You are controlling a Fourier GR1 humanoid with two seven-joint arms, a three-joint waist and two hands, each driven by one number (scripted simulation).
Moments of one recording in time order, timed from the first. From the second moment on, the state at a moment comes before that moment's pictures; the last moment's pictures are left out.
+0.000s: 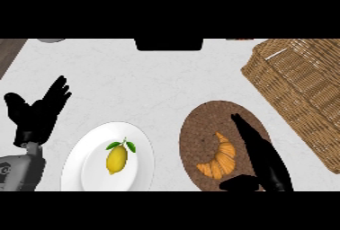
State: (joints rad) left arm -0.20 0.33 0.08 -1.38 0.14 0.00 0.21; right arm 0.08 -0.15 0.31 -1.81 0.73 0.11 0.45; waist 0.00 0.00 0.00
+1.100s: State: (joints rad) left arm -0.19 0.30 0.15 -1.42 0.09 -0.05 0.24; right arm 0.06 -0.10 0.37 -1.65 0.89 0.07 0.39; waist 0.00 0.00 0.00
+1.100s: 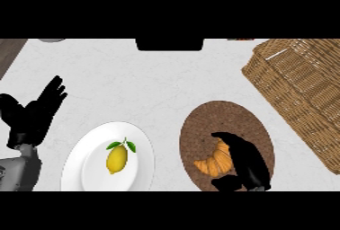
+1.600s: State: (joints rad) left arm -0.20 0.28 0.16 -1.43 0.08 -0.06 0.25; right arm 0.03 -0.08 0.40 -1.61 0.97 0.07 0.38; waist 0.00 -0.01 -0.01
